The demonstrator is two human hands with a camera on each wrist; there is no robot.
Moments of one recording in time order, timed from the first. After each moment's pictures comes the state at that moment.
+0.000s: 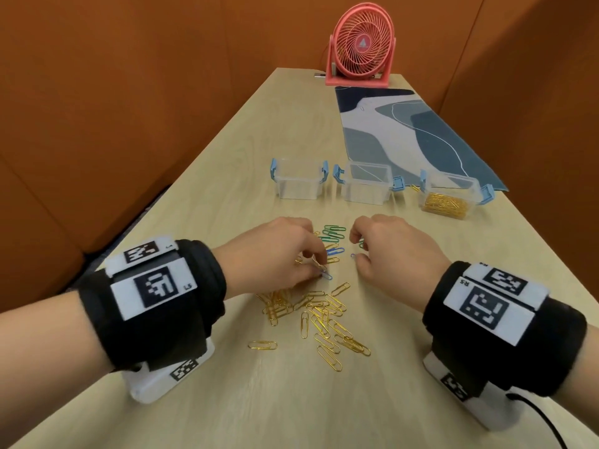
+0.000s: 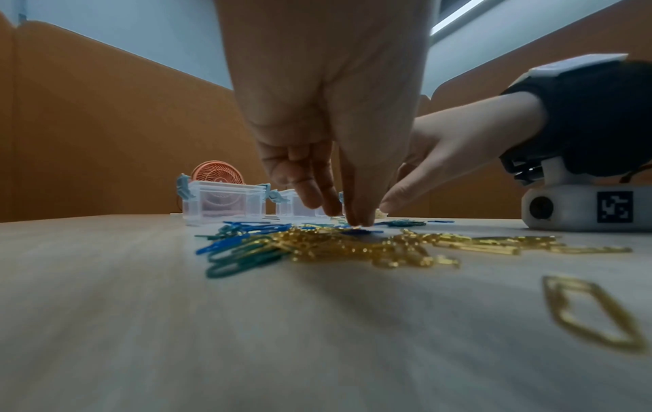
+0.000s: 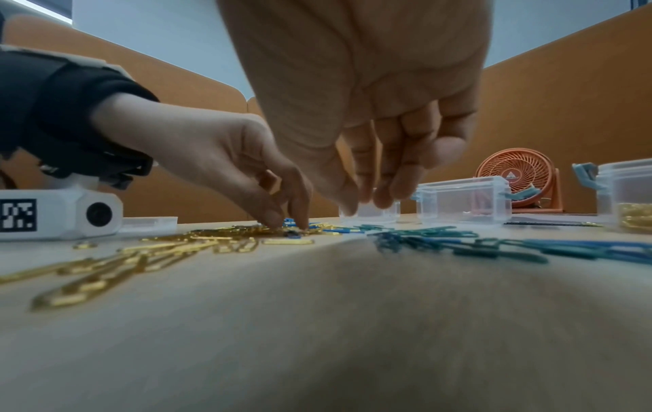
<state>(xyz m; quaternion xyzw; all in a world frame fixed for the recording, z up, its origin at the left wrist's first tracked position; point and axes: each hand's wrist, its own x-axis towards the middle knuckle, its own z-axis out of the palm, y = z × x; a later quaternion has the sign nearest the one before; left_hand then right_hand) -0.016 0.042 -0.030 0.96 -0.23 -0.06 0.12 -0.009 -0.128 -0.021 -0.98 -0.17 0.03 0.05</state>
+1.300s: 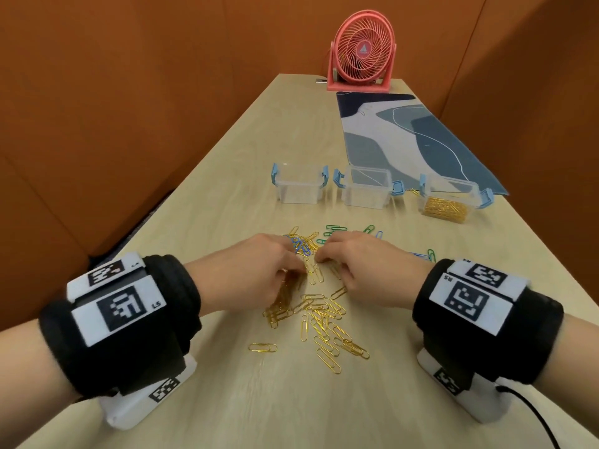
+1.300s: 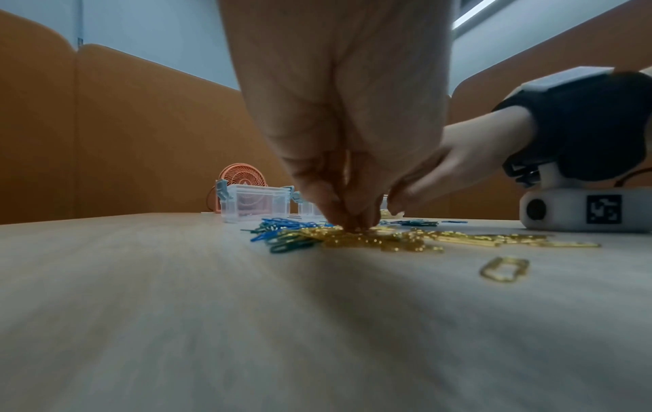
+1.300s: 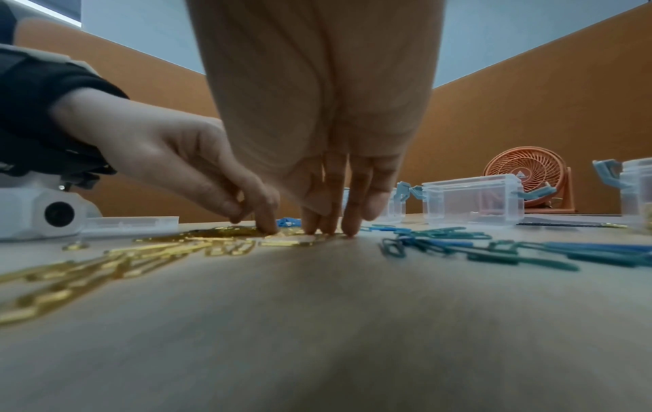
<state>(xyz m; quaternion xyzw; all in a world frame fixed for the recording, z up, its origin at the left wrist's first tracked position) -0.033 0.060 -0.032 0.96 -0.25 -0.06 0.09 -0.002 -0.119 -0.031 -0.93 -0.34 0.09 0.08</state>
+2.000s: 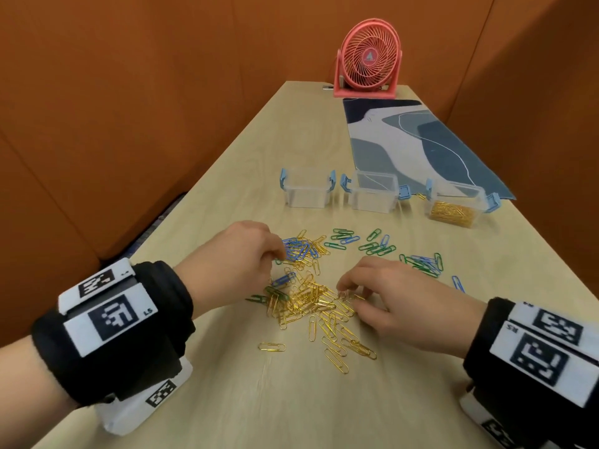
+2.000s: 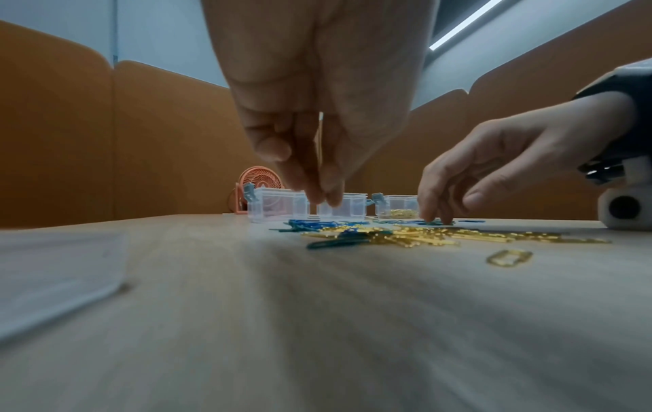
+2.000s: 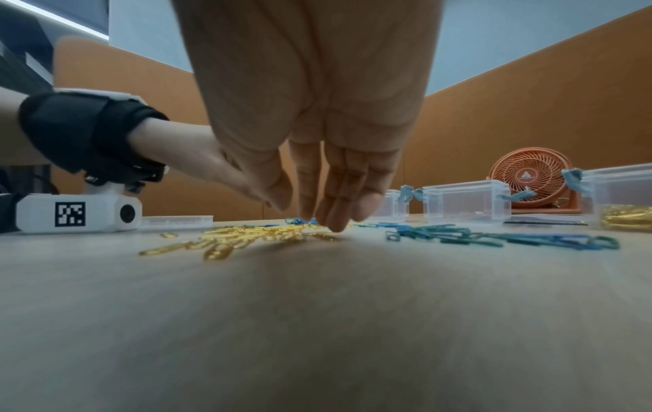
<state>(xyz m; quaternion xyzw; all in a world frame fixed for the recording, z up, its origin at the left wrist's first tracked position) -0.042 0.078 -0.026 0.98 -0.15 0.05 0.12 -0.038 -0.143 -0.028 -0.93 -0.33 0.10 0.13</state>
